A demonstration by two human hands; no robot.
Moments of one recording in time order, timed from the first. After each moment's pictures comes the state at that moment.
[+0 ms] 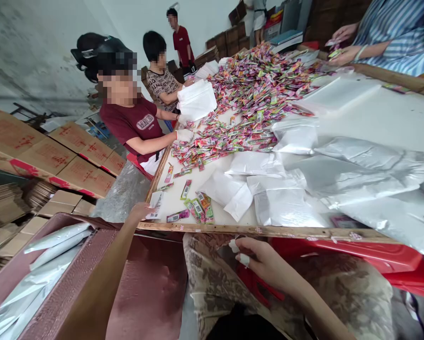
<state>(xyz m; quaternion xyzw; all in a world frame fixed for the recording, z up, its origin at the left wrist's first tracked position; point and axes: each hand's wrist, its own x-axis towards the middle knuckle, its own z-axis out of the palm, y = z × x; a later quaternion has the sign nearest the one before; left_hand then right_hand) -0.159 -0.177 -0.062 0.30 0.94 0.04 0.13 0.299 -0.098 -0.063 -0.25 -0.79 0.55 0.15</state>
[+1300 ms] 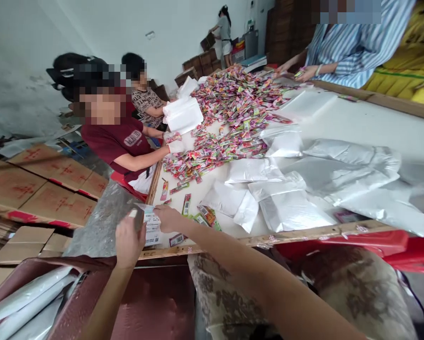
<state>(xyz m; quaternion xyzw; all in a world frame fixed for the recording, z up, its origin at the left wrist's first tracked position) -0.139 -0.197 -0.036 0.55 0.79 0.14 -0.23 -0.025 -0.060 -0.044 -0.10 -0.94 0.28 0.15</state>
